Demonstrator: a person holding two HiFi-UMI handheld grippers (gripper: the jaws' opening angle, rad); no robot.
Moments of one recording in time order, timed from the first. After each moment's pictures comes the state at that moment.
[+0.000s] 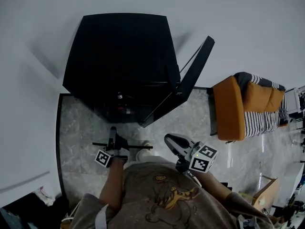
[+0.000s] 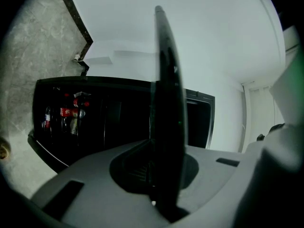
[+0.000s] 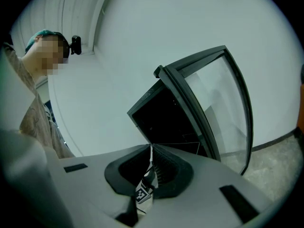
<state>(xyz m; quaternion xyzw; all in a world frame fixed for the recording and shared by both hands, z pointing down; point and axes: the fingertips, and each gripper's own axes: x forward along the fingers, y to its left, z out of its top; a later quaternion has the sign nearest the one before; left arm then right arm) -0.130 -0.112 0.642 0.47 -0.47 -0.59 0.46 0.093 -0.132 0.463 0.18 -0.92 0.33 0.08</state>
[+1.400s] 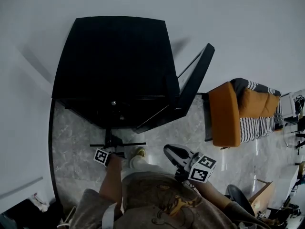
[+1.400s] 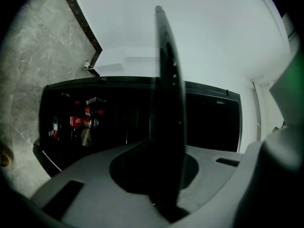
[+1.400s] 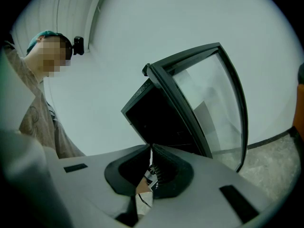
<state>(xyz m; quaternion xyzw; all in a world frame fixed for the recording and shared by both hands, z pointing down) -0.144 -0.160 0.726 0.41 -0.53 -0.58 0.46 0.106 -0.149 0.479 0.20 -0.91 0.34 0.10</state>
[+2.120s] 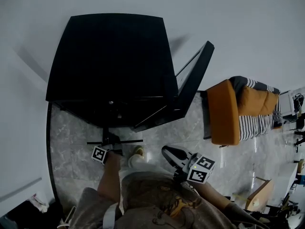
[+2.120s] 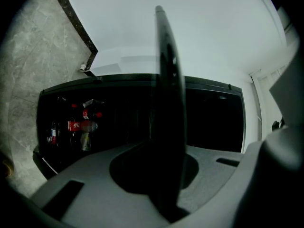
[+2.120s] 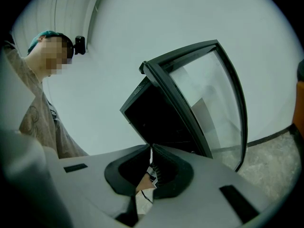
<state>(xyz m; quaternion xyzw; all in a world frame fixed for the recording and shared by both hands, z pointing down) -0.148 -0.174 0.733 0.43 -0.54 -0.57 0.45 0.107 -0.148 0.486 0.20 -0.91 0.35 0.10</state>
